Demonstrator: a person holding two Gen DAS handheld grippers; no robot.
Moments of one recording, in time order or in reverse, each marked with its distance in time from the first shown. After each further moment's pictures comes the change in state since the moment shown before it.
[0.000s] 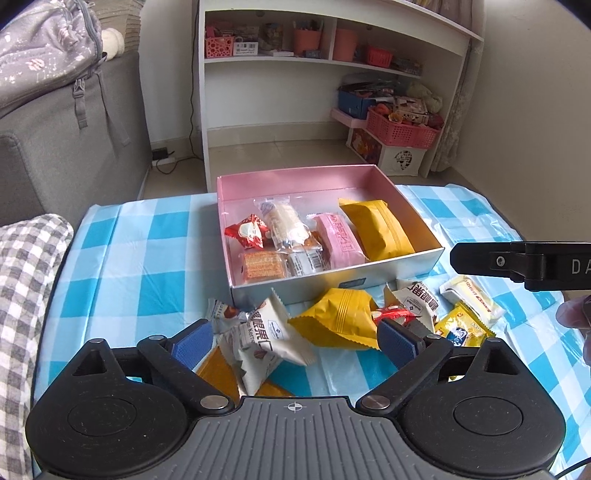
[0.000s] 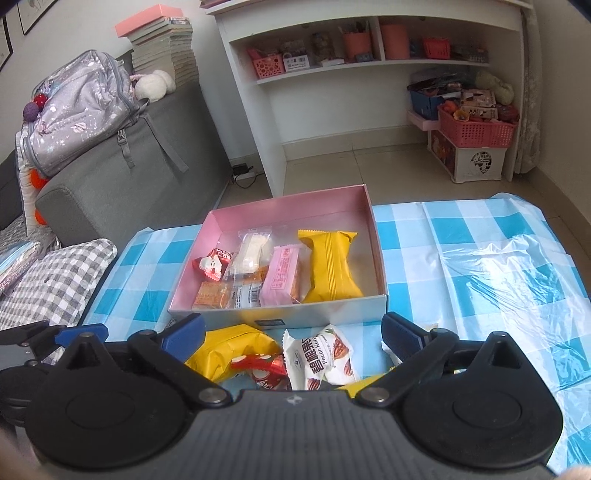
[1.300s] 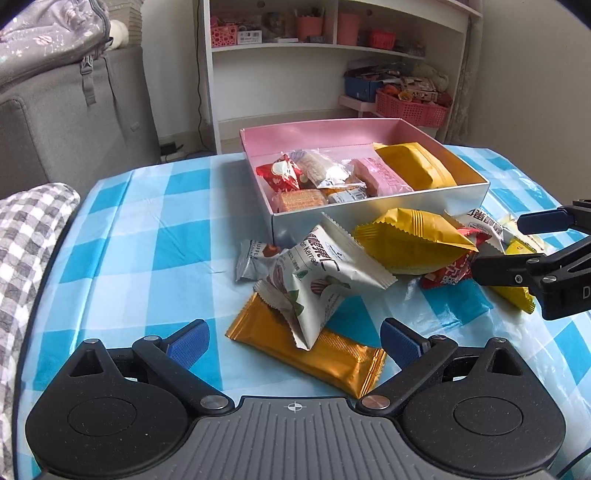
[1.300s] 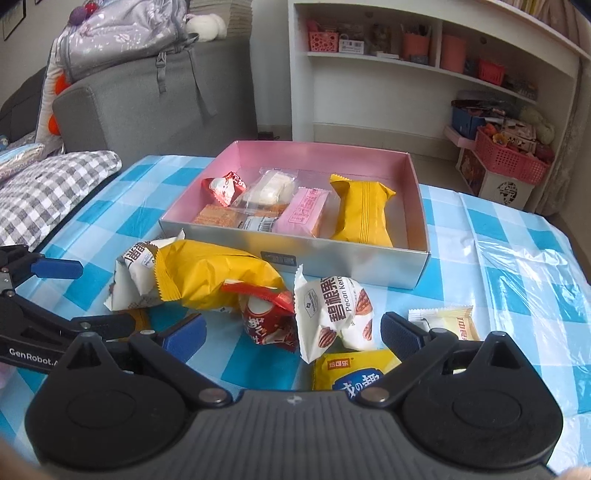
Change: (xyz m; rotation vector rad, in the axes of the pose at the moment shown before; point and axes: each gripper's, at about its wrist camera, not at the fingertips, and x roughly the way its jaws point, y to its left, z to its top) left arm 0.044 0.030 -0.060 0.073 -0.015 0.040; right arm 0.043 0.021 -0.052 -0.264 0.025 -0.018
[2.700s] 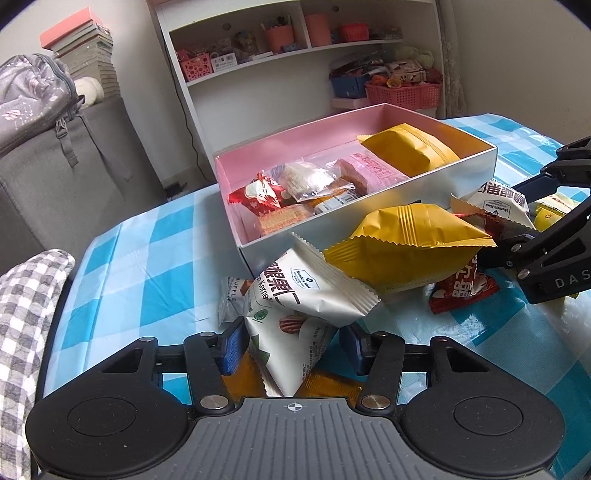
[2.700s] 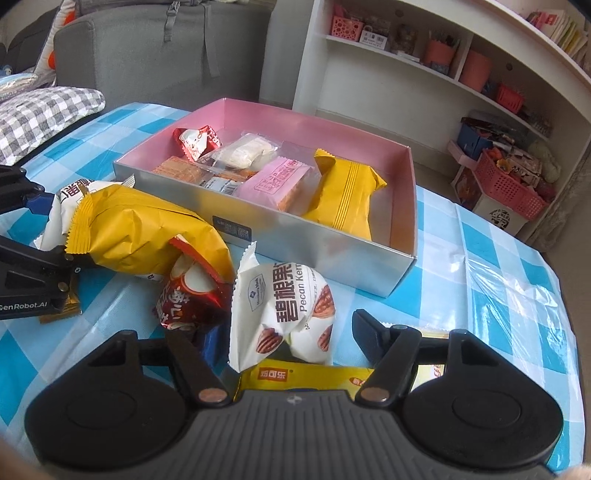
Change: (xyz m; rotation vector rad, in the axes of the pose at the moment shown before) left arm 0.029 -0.038 0.008 0.199 -0.048 0.130; right arm 0.038 -0.010 -0.003 -0.190 0.045 -0.103
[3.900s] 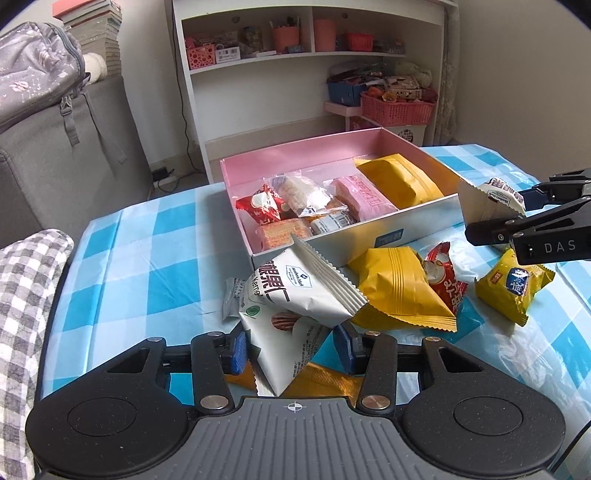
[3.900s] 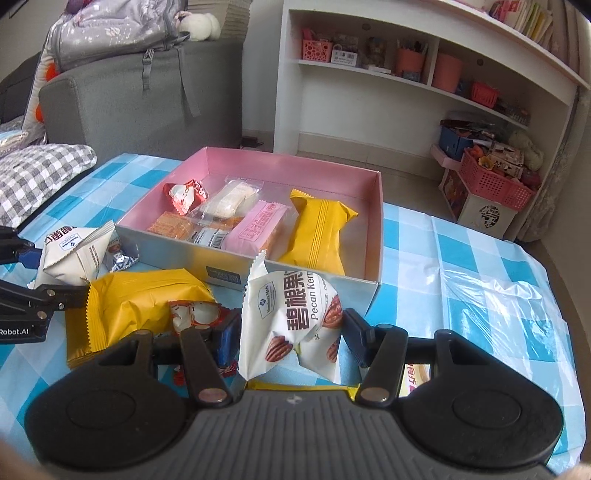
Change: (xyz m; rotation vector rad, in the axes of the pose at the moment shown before) left arm -0.034 0.026 0.013 -0.109 0.021 -0.109; right arm -0.036 -0.024 0.013 0.158 -0.069 0.031
